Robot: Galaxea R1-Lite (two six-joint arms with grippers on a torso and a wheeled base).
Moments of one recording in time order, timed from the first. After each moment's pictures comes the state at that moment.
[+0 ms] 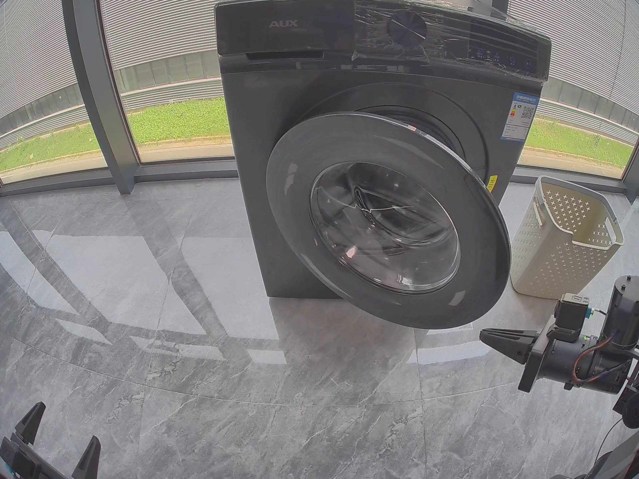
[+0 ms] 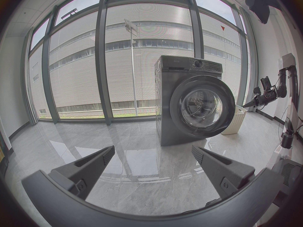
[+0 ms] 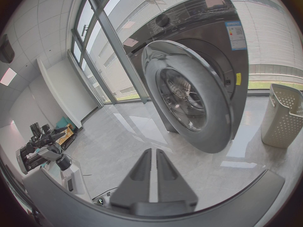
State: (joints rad) left arm 0.00 0.02 -0.02 0.04 -0.09 0.06; right arm 0.40 1.45 -0.16 -1.02 0.32 0.15
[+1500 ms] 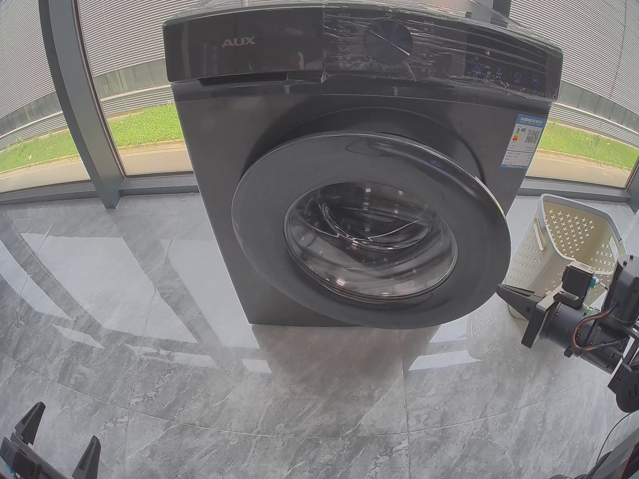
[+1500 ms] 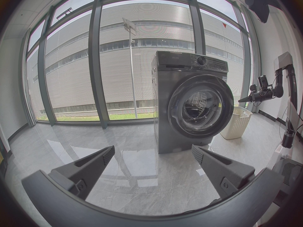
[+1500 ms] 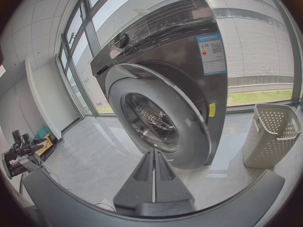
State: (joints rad) left arm 0.00 0.02 -0.02 0.04 -0.09 0.06; right arm 0.29 1.54 -0.22 -1.17 0.24 0.14
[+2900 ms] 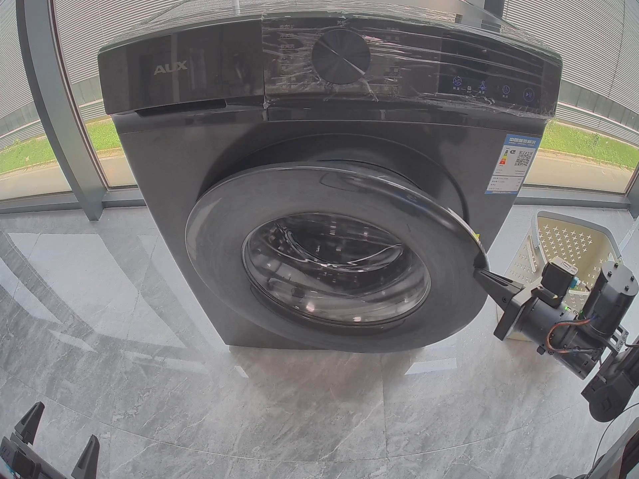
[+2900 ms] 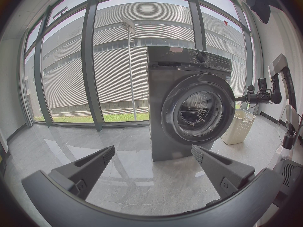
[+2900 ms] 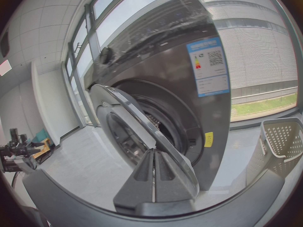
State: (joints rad) left arm 0.00 0.02 -0.02 0.04 -0.07 0.06; right arm 0.41 1.73 -0.20 -1.54 0.13 0.15
